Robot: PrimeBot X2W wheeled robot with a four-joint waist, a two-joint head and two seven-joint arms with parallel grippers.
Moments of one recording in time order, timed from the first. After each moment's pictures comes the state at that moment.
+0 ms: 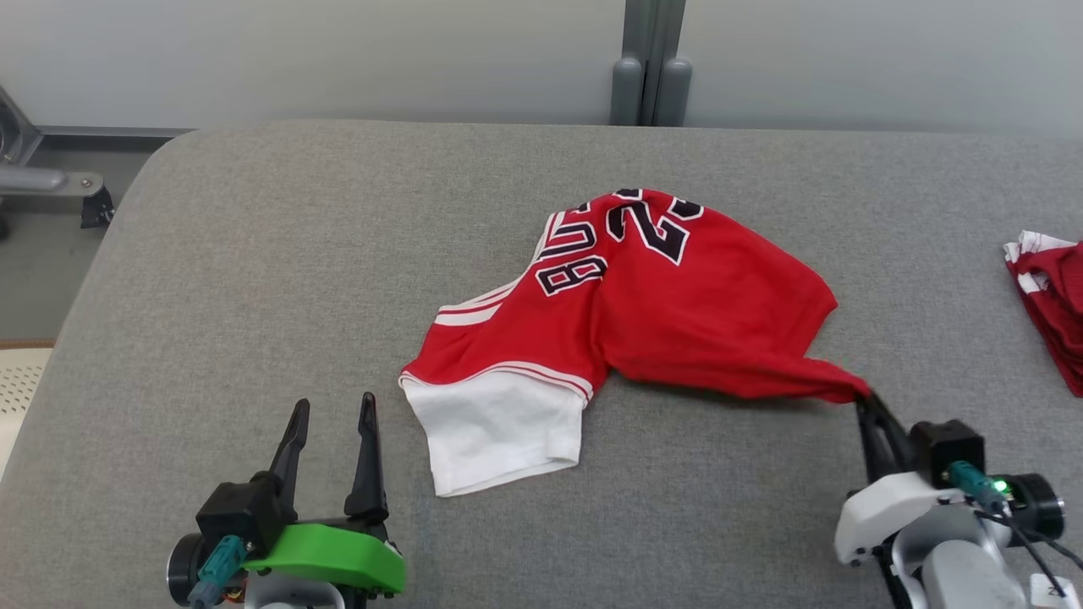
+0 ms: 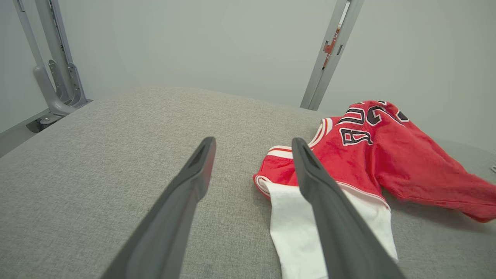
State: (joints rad) left arm -0.05 0.09 -0.23 0.21 -0.38 0.04 -0.26; right arm -0.17 -0.05 -0.10 0.52 -0.09 0.13 -0.26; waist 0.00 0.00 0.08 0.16
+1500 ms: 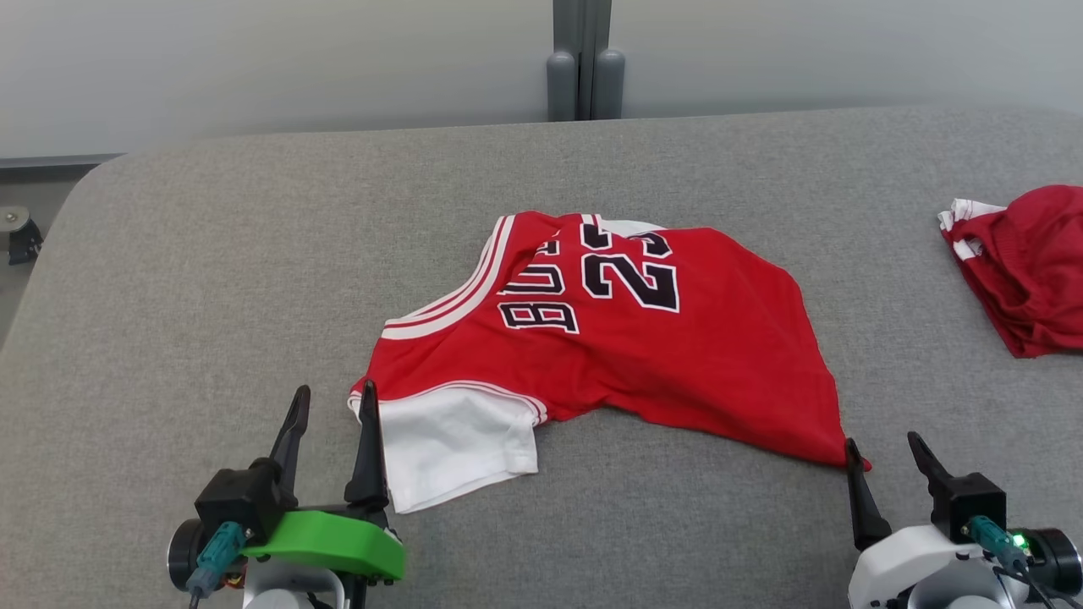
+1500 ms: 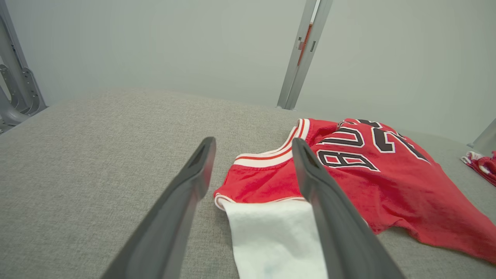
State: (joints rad) left arm -0.07 0.10 -0.24 0.21 -0.39 0.04 -0.26; right arm -0.03 -0.05 -0.14 0.42 -0.09 0.13 -0.26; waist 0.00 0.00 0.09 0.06
